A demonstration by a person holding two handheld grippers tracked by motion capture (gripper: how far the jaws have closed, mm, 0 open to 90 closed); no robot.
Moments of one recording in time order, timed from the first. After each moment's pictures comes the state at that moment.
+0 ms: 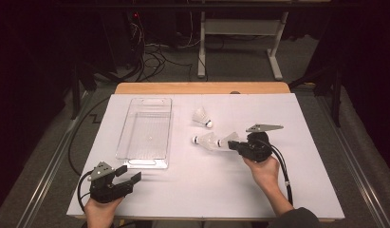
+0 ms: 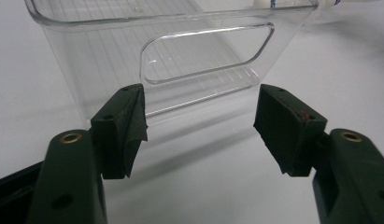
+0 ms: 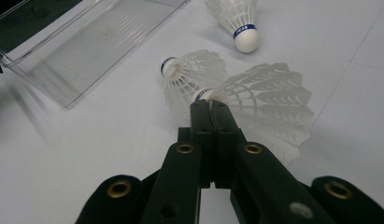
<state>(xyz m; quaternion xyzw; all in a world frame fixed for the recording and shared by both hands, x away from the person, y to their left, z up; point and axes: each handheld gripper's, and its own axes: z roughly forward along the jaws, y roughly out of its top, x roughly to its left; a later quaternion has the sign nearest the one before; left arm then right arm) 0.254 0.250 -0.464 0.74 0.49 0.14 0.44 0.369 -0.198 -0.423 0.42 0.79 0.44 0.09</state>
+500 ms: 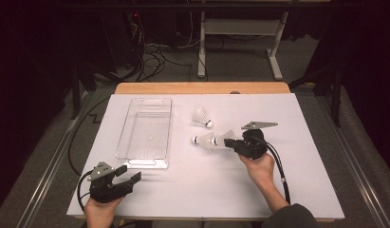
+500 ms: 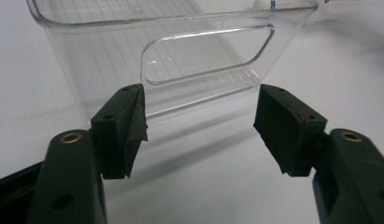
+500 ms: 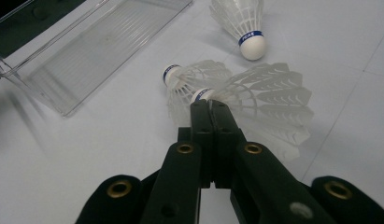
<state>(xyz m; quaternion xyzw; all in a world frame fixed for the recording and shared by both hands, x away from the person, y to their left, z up) 0.254 0.250 -0.464 0.74 0.49 0.14 0.44 0.378 -0.187 -0.424 0.42 0.79 0.44 0.08</state>
